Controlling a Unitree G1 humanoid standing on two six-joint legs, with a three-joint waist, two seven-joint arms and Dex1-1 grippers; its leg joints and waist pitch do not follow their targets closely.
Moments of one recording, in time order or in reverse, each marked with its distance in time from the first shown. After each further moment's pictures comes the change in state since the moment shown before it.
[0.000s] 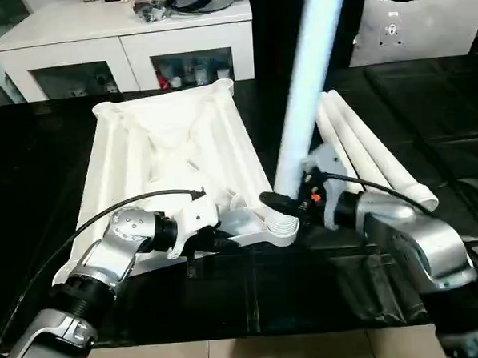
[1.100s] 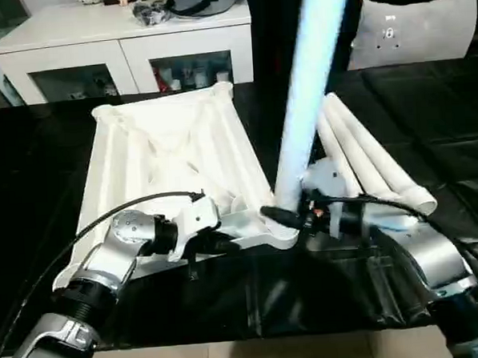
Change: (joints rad) left arm 0.016 -0.018 0.020 -0.001 0.010 0.009 -0.020; right arm 0.069 -0.071 0.085 0.063 -0.112 -0.319 0.155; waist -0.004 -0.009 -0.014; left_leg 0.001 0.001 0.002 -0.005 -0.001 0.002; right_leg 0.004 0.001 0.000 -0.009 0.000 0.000
